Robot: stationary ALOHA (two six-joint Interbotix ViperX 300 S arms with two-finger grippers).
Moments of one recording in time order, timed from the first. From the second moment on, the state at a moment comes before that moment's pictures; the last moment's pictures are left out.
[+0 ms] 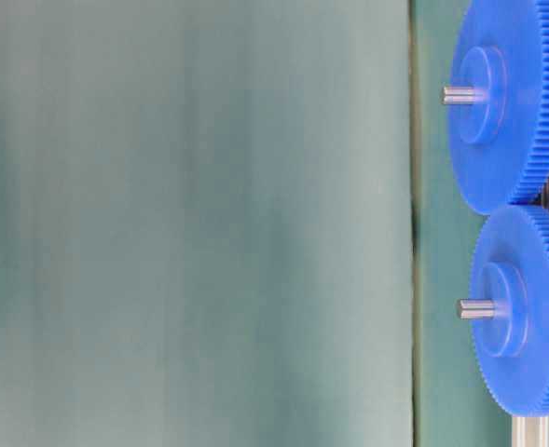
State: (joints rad) left arm 0.03 -0.61 0.71 0.02 0.56 0.00; right arm 0.03 -1.03 1.21 0.07 0.32 0.26
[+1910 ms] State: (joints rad) left arm 0.00 -0.60 0.70 0.02 0.56 0.00; right arm 0.03 -1.09 1.22 0.07 0.39 0.26
